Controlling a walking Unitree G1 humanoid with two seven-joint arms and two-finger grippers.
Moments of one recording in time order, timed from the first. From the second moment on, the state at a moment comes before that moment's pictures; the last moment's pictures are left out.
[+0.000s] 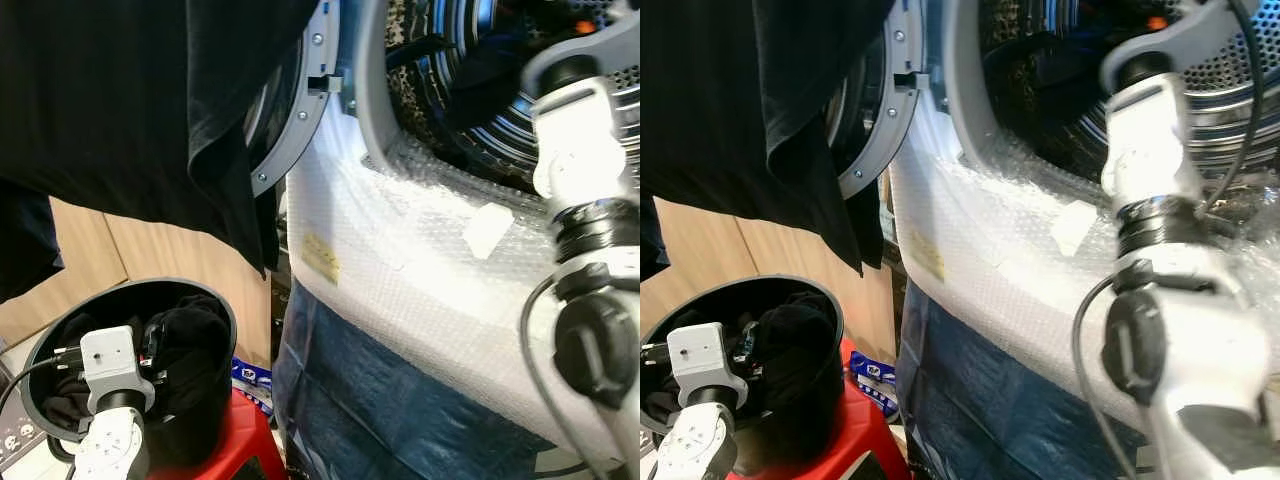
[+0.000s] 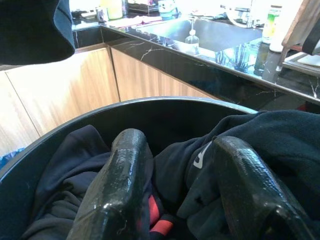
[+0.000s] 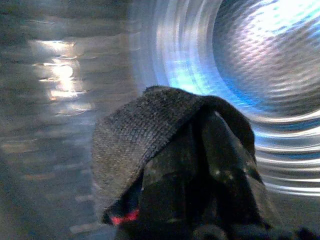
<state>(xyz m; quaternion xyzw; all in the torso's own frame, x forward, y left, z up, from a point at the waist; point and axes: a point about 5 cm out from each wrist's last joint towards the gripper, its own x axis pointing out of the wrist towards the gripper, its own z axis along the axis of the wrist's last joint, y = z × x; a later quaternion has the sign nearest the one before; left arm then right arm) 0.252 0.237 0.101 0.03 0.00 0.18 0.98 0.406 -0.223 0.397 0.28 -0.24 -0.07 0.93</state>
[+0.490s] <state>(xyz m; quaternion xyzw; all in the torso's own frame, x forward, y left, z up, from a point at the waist) 0.255 0.231 0.103 0.03 -0.01 0.16 0.99 0.425 -0.185 0.352 0.11 -0.13 -0.10 0.98</state>
